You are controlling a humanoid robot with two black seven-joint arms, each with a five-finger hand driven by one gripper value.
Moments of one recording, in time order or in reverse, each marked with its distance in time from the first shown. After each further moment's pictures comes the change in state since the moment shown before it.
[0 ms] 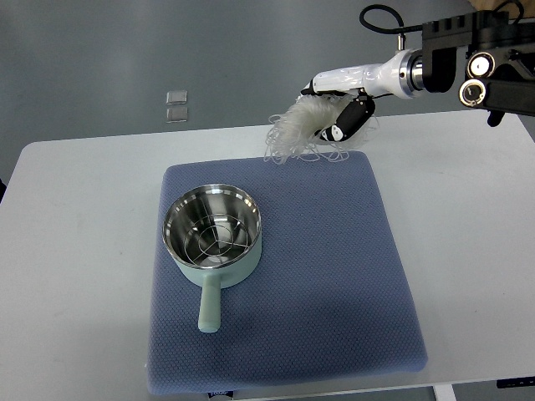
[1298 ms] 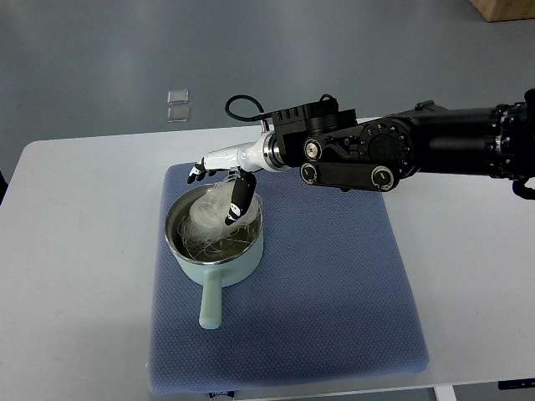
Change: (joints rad) left arm 0.000 0.000 0.000 0.007 -0.001 -0.002 0.000; right arm -0.188 0.518 -0.046 -0.359 0.071 -0.058 0.001
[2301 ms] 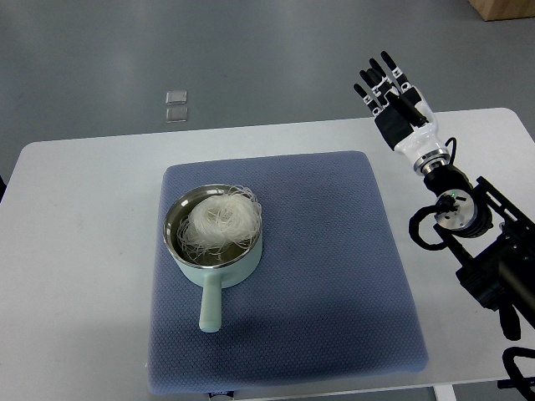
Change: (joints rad) left arm 0.000 0.000 0.002 -0.006 0.002 0.001 0.003; right arm -1.059 -0.095 1.572 -0.012 0.465 0.051 0.251
